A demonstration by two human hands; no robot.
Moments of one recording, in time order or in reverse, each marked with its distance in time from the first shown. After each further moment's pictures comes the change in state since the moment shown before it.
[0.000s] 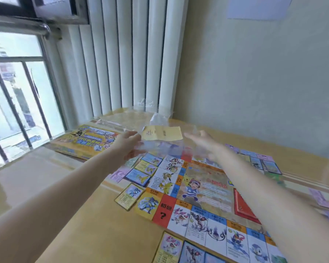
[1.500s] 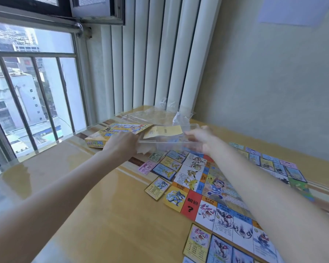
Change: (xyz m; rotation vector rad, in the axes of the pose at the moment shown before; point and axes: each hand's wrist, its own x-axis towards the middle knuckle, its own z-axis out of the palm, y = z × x) left_hand -0.013 -0.013 -0.085 1.526 0.164 0.336; right_hand 0.004 -0.037 0.073 0.341 -0.024 0.036
